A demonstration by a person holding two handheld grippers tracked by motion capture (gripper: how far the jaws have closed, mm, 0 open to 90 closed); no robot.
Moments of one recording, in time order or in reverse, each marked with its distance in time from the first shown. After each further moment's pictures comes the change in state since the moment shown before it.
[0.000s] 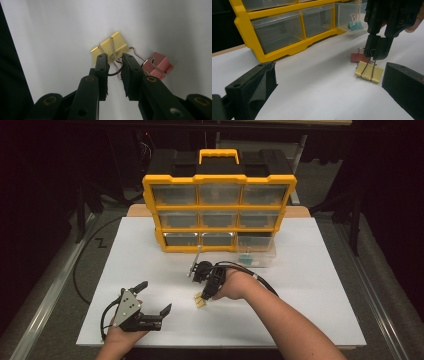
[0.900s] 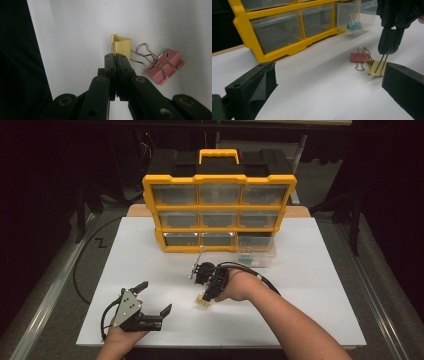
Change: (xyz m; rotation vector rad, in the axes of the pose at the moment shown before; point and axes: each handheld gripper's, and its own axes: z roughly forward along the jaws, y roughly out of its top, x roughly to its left) left arm -0.001 0.000 0.000 -0.002 -0.003 0.000; right arm 0.010 -0.006 -0.013 -0.011 0.053 -0.023
